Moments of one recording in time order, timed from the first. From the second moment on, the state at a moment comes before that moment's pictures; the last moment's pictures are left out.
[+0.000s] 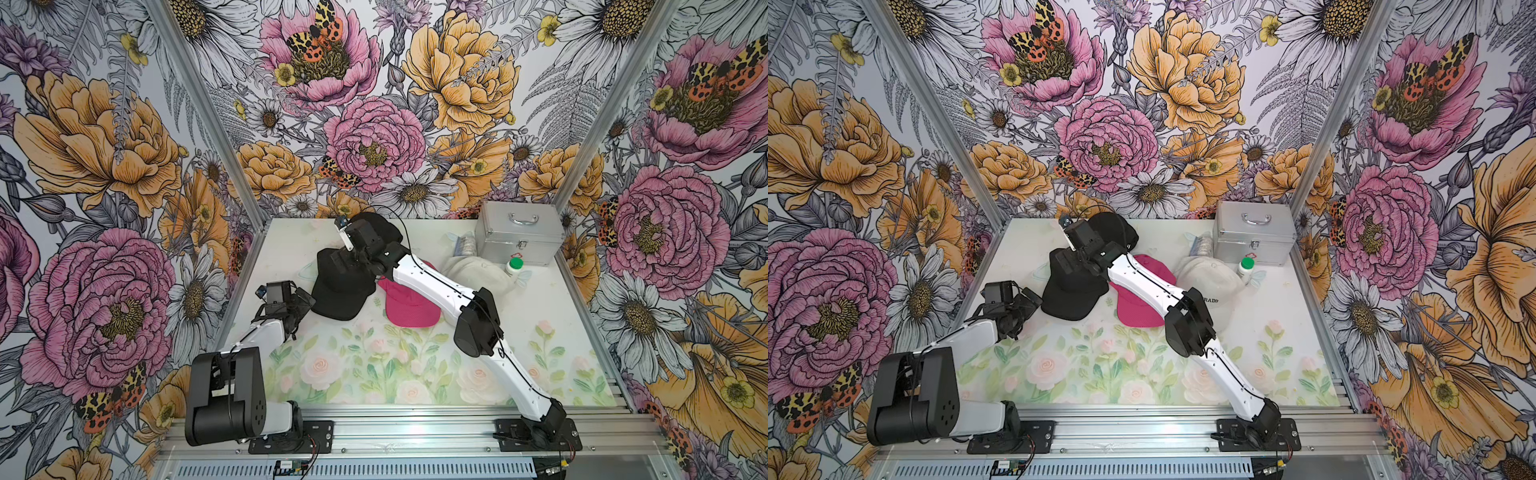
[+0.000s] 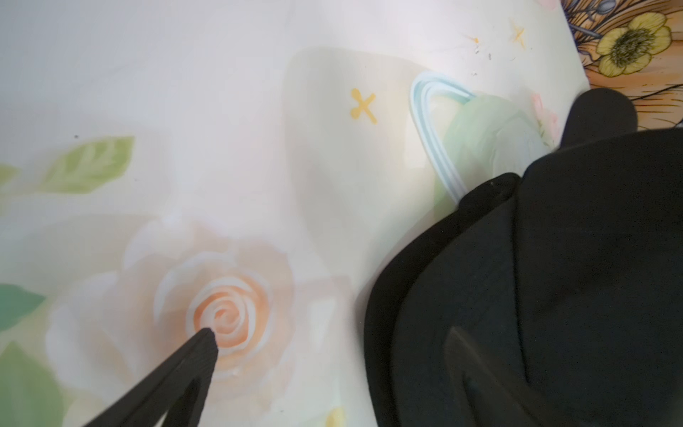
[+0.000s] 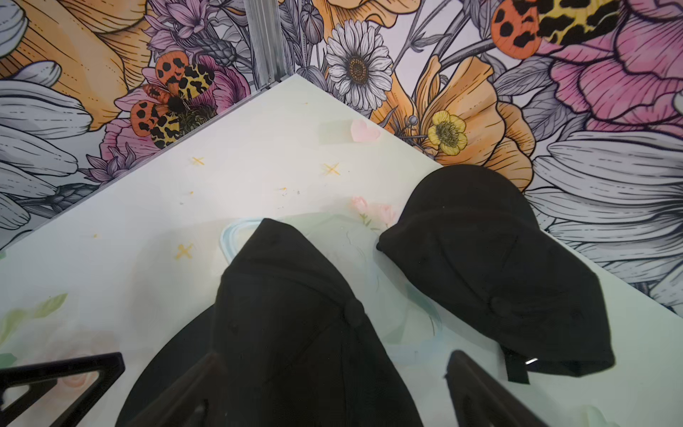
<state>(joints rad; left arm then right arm) 0.11 1.37 0.57 -0.13 -0.03 -0.82 0.84 2.51 2.48 -0.59 0.14 0.04</state>
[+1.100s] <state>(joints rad) 0.14 1.10 0.46 -0.10 -0.07 -0.82 0.55 2.65 2.64 -0.70 0.12 0.00</state>
